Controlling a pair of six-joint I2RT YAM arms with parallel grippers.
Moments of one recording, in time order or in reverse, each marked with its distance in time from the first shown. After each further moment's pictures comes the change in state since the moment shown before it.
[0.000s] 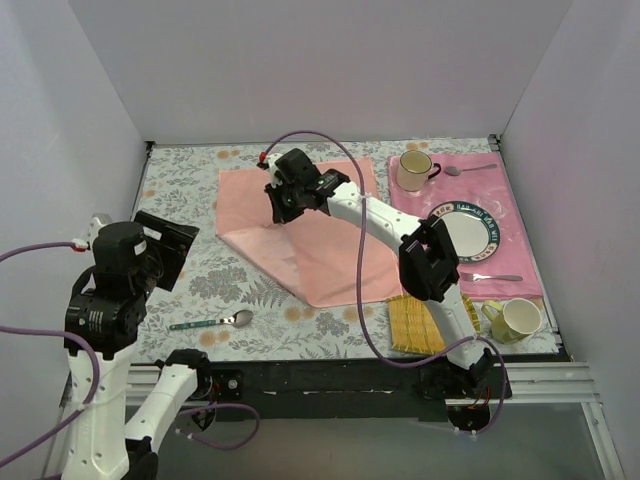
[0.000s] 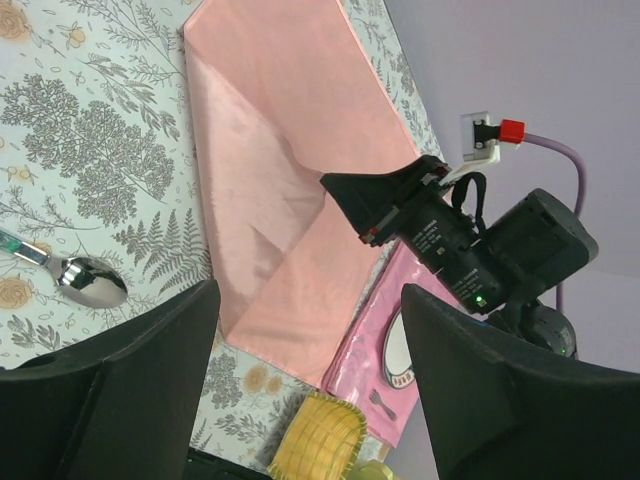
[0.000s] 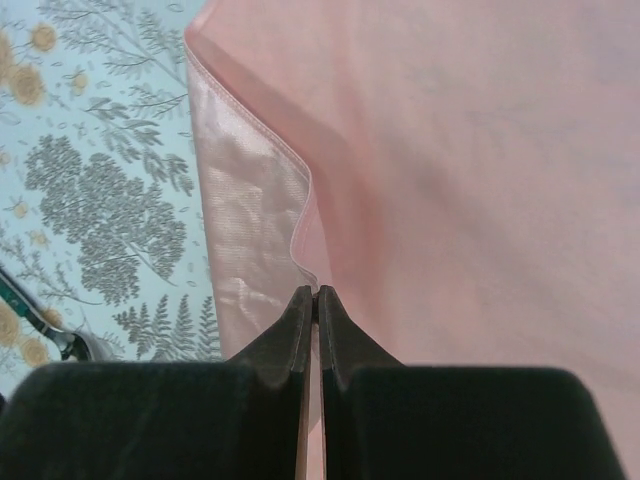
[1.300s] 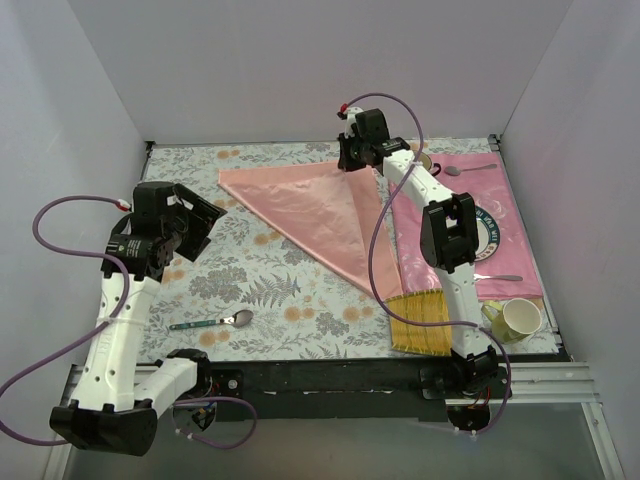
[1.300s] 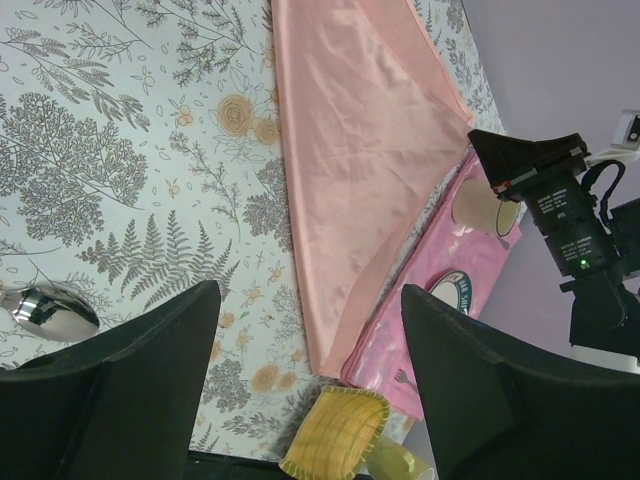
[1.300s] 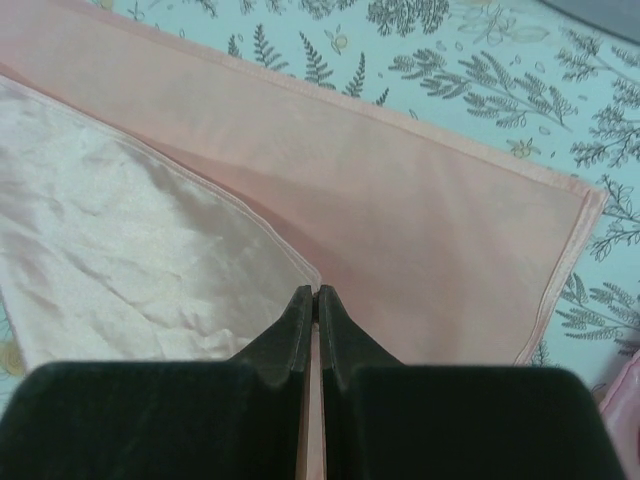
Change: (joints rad) left arm 0.000 0.277 -0.082 0.219 0.135 0.068; right arm -0.430 0.147 0.117 0.132 -0.018 -0.104
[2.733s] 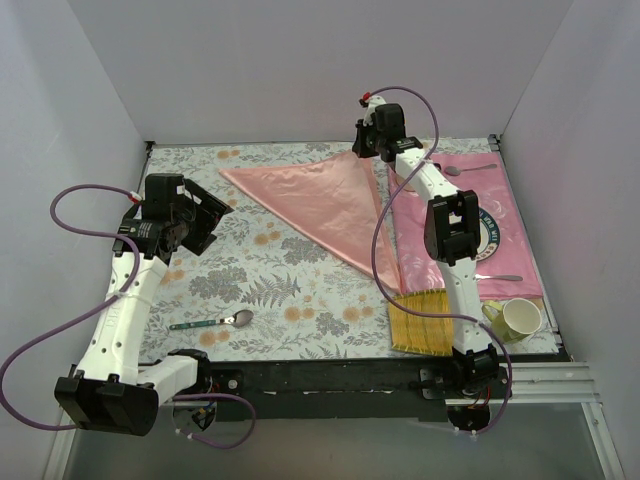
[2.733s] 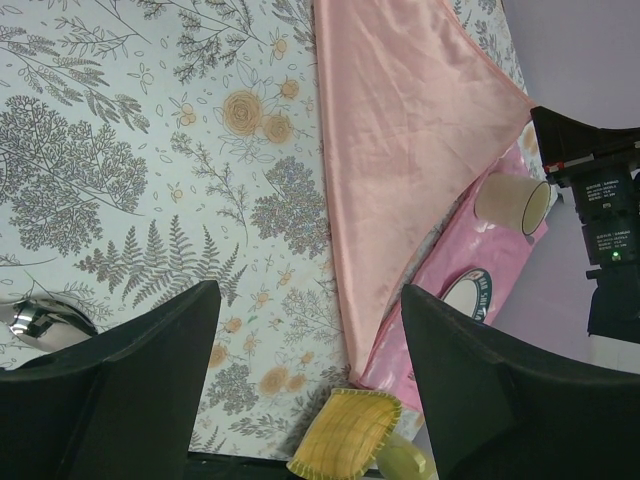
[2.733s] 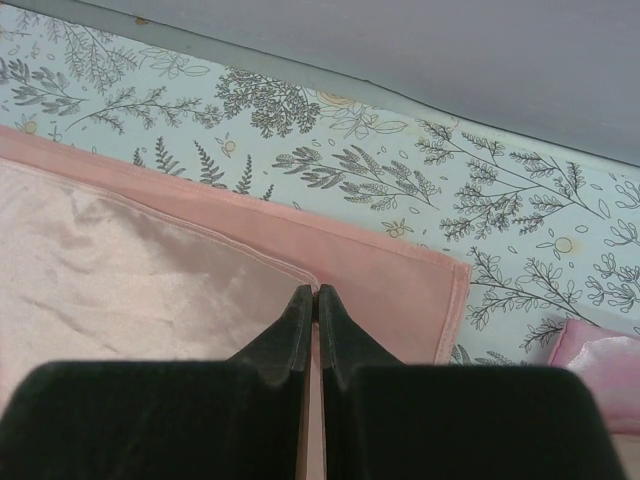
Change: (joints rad) left arm 0.000 0.110 0.000 0.042 0.036 0.022; right arm -0.099 0.098 0.079 0.182 0.004 0.035
